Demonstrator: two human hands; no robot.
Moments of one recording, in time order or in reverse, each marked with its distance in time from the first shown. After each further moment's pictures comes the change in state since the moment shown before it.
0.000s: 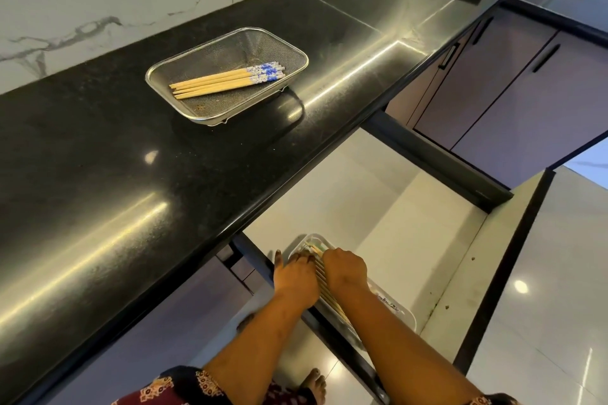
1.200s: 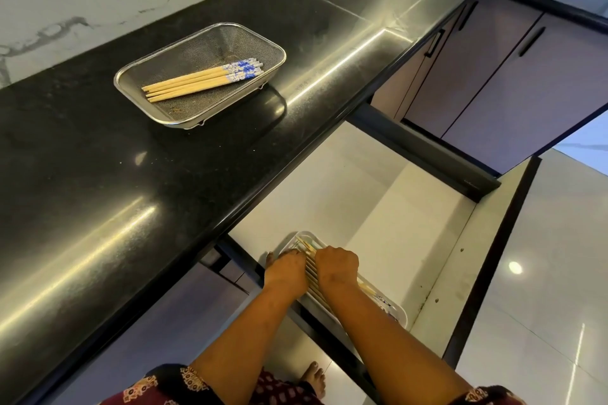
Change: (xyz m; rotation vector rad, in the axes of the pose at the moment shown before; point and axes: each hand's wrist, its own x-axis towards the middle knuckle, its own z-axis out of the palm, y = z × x) left_hand 0.013 0.003 -0.010 -0.231 -0.015 0.020; right_hand 0.008 0.006 0.001 -0.076 -0.036 0.052
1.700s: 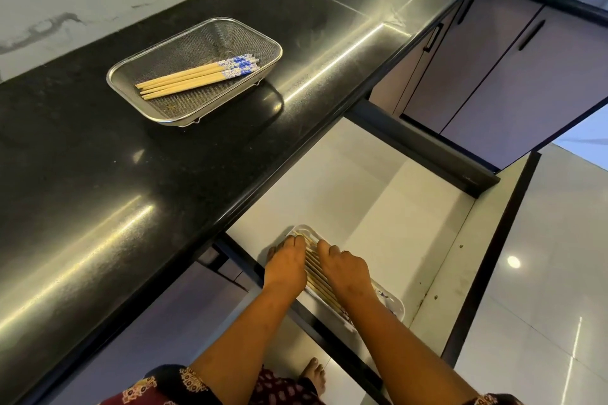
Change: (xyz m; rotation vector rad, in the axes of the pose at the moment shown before) left_hand 0.002 -0.002 0.004 -0.004 0.205 0.084; right_hand -0.013 0.026 0.021 0.123 0.219 -0.196
